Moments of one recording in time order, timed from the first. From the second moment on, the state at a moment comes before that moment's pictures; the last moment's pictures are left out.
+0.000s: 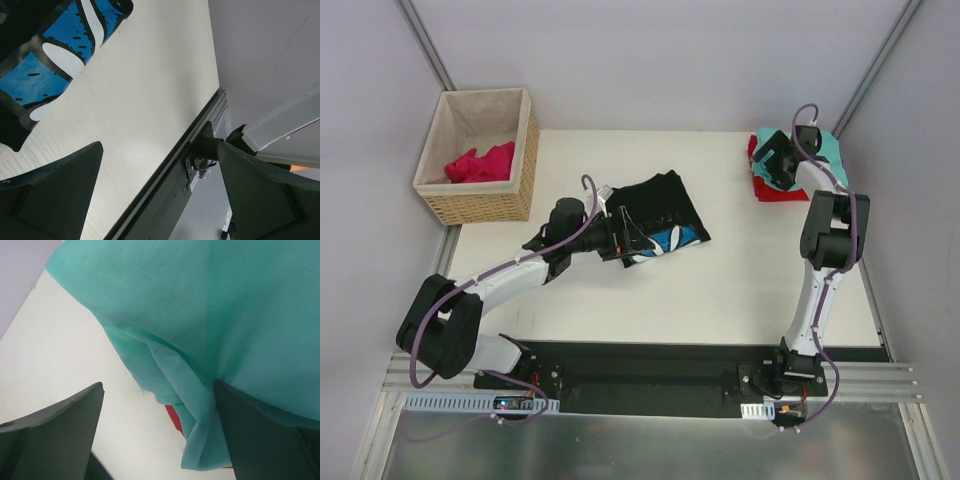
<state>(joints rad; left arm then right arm) -0.50 1.36 0.69 0.23 0.62 -0.88 -0.09 2.24 1.76 -0.28 -0.11 0.65</state>
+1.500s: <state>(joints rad) -0.50 0.90 0.51 -0.06 0.44 -0.85 0.49 1.70 1.24 -0.37 0.17 0.74</state>
